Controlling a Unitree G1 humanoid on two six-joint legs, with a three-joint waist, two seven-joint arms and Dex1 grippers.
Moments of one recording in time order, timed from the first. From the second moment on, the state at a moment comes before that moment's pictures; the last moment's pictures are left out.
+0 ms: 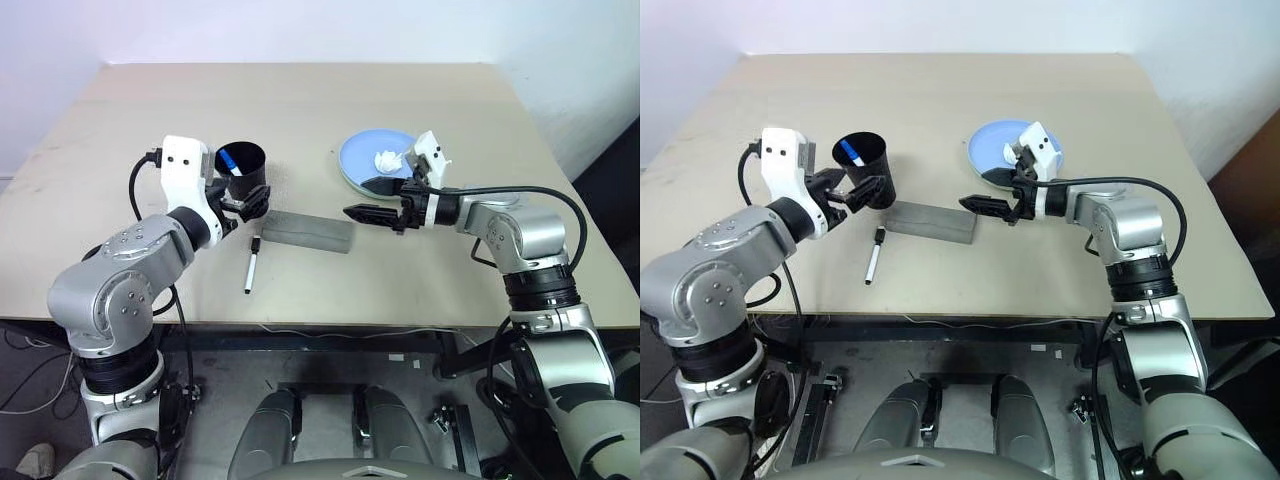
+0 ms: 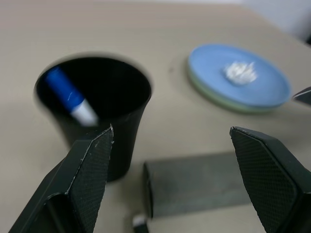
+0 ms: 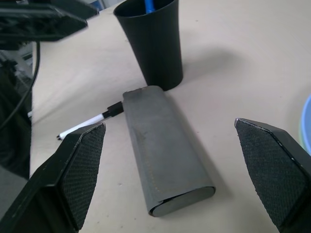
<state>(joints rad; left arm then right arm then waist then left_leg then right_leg) -0.55 0.33 0.31 -0.56 -0.56 1.33 -0.12 -0.80 -0.50 0.05 0.22 0.41 0.71 1.01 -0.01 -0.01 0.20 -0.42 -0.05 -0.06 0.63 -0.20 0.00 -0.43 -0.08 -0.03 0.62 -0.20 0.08</state>
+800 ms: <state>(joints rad) -0.53 0.31 0.18 -0.44 -0.42 1.61 0.00 -0.78 -0.58 0.06 0.08 0.45 0.65 1.15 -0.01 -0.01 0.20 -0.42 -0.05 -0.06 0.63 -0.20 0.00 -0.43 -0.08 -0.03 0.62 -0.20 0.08</state>
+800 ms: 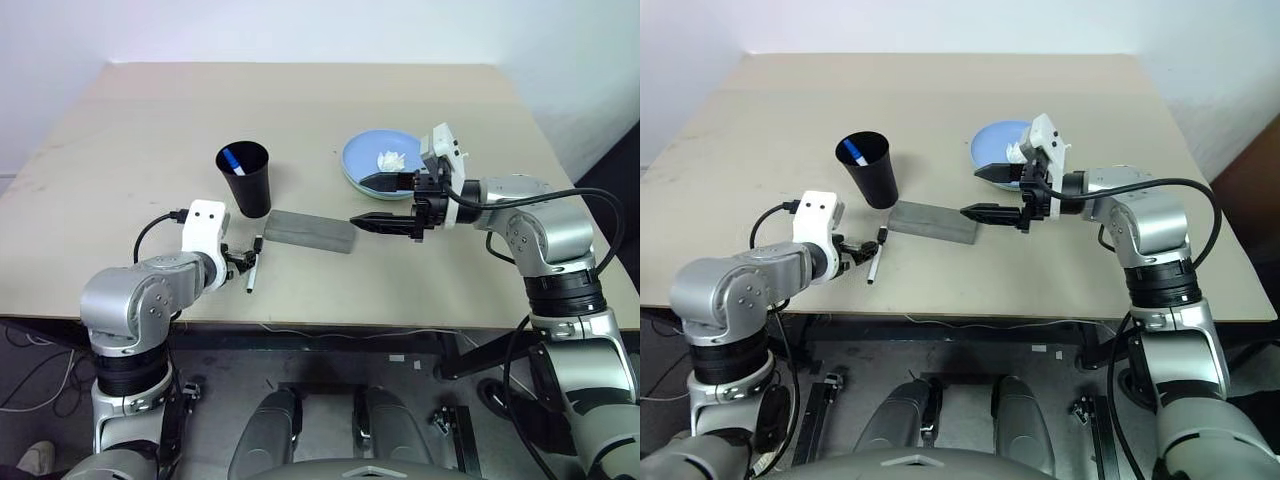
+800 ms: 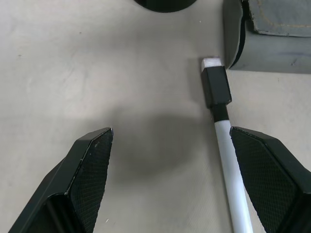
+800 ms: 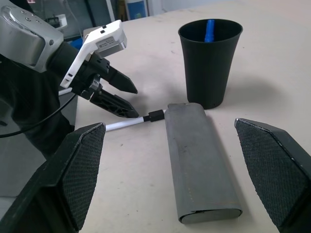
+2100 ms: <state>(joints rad) -0.66 0.27 0.25 -0.17 -0.74 1.61 0.42 -0.76 -0.54 0.03 0.14 0.47 0.67 1.03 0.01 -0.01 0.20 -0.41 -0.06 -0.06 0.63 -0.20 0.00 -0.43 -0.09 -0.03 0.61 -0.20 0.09</state>
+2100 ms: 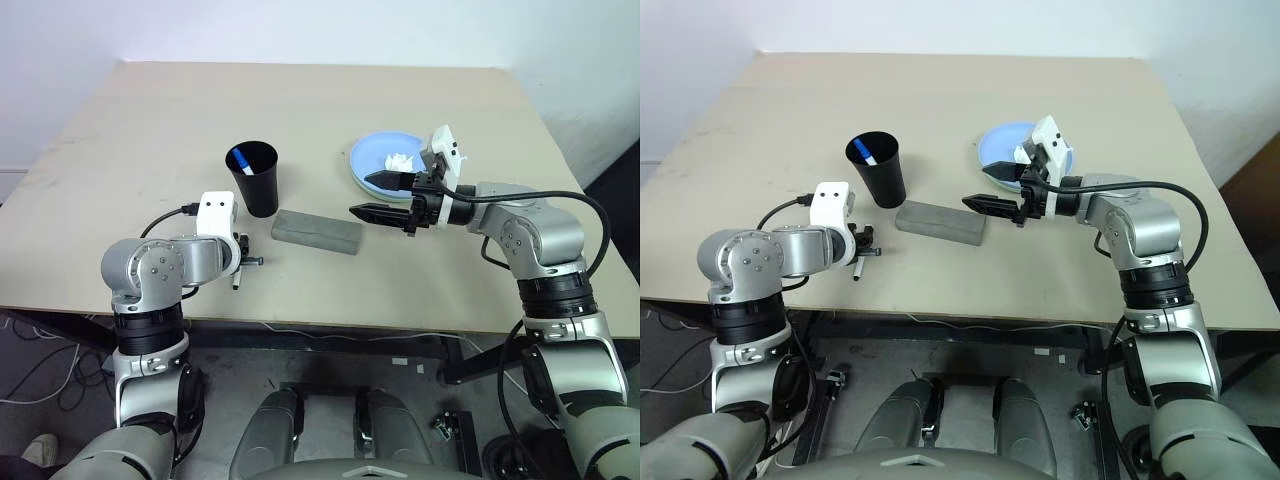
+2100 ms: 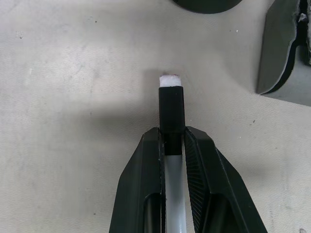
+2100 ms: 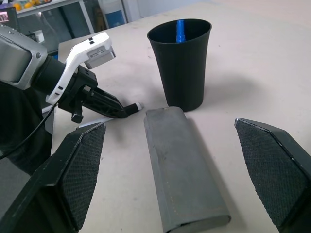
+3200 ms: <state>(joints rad) -0.70 0.39 -0.23 -0.16 -0.11 0.41 0.03 -0.78 -0.54 0.03 0.14 0.47 0.65 1.02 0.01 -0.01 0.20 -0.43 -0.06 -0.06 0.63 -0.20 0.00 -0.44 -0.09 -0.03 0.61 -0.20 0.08</state>
